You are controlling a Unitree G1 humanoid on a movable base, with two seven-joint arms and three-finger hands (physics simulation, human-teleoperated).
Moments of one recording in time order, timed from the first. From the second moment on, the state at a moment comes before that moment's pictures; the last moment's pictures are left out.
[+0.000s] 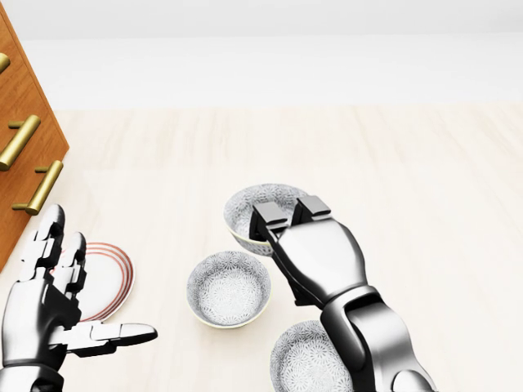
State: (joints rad) left arm 0.05 0.06 0.18 -0.13 -0.15 0.03 -0.11; right arm -0.21 -0.04 0.16 -0.08 -1.26 -0.09 0.26
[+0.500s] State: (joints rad) left arm 0.05 0.06 0.20 -0.14 -0.16 0.03 -0.11; right arm -0.14 0.02 0.26 -0.09 -1.28 -0.09 0.22
